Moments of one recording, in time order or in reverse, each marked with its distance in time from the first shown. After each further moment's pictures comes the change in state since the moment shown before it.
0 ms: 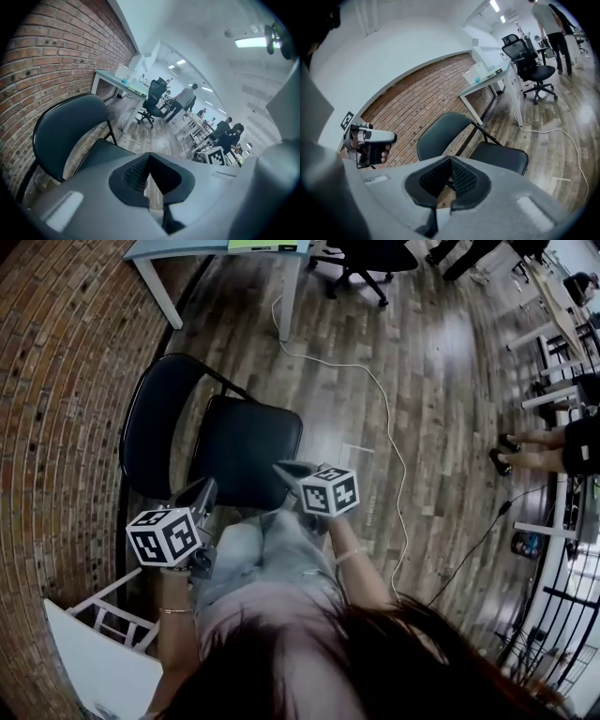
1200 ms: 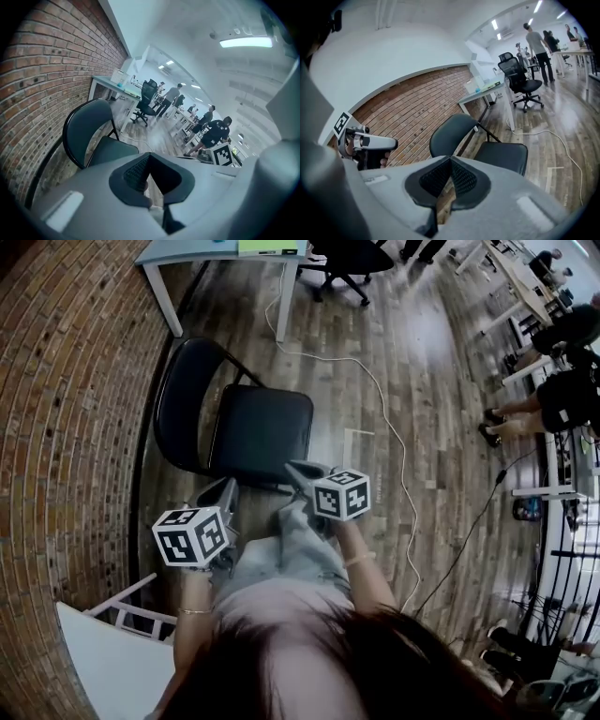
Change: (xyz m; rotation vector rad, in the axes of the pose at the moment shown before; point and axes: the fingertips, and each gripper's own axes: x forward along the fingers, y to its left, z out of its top) left arm -0.121 0.024 -0.061 0.091 0.002 -0.073; right arm -0.010 0.133 -0.064 -0.003 -0.136 -0.151
